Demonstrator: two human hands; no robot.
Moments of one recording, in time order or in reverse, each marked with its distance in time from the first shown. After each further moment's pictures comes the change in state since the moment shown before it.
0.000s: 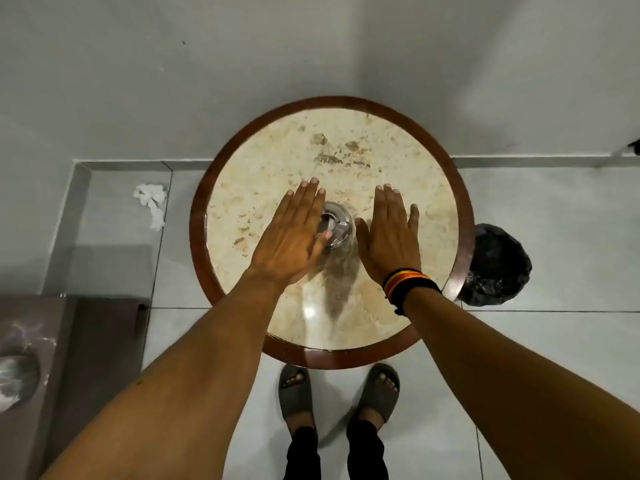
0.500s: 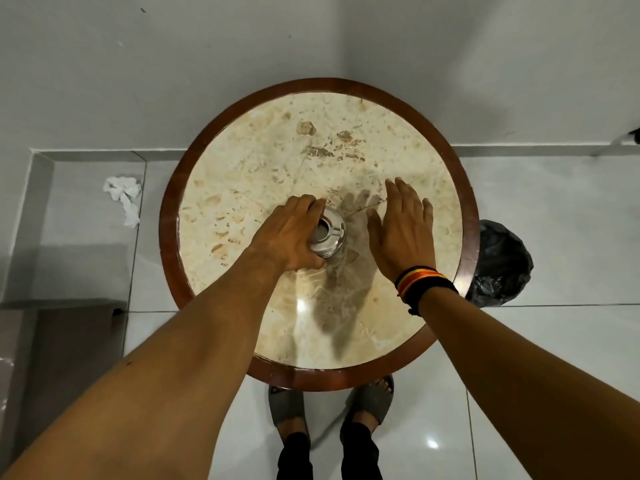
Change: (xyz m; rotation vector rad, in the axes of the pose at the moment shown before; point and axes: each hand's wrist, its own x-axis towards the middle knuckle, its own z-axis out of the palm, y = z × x) left_hand 0.063 -0.014 0.035 -0.082 -0.275 0.001; right_hand 0.035 0.033 0.016 -0.004 0.069 0.053
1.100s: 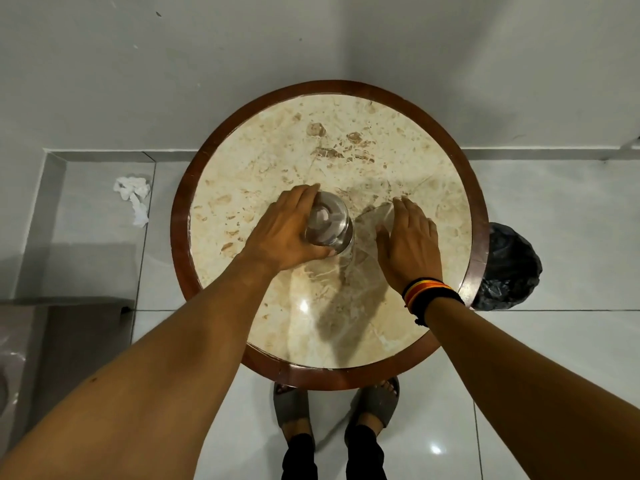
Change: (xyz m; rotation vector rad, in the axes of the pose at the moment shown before) left_hand -0.022 -0.015 -0.010 -0.270 0.188 -0.049; right_hand -0.015 0.004 0.013 -0.020 -0.111 0.035
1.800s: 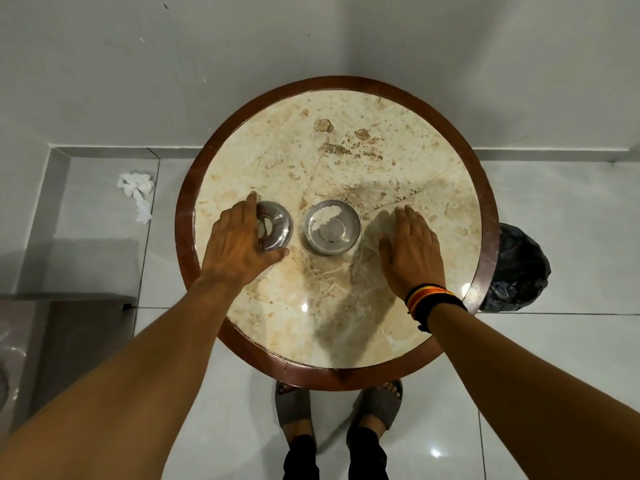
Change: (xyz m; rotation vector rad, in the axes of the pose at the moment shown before) left_hand -0.044 -0.059 0.002 0.101 0.102 -0.311; right_hand -0.008 0.001 0.017 0.014 -0.052 0.008
